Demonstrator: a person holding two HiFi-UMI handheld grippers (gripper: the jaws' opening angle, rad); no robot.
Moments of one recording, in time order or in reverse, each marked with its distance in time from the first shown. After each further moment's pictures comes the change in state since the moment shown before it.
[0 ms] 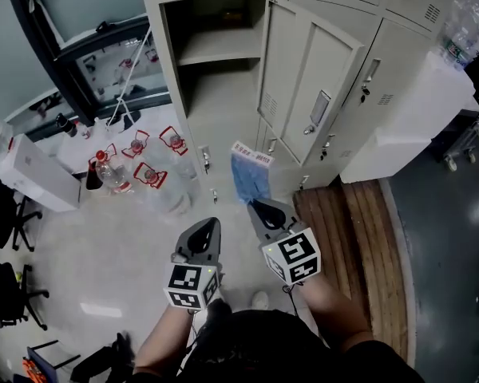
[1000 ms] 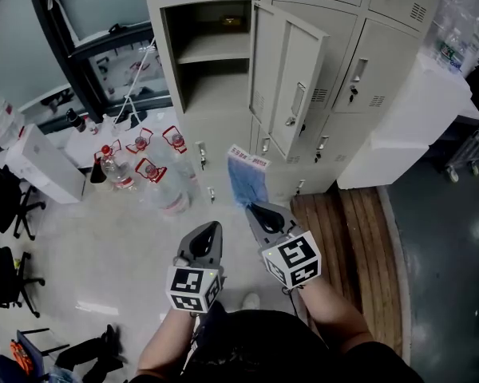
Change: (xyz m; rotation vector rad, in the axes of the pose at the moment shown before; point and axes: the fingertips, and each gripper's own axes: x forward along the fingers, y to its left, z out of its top) left arm -0.030 -0.078 -0.014 -0.001 -0.044 0.062; right arm -0.078 0.005 -0.012 -0.032 -0.060 0.068
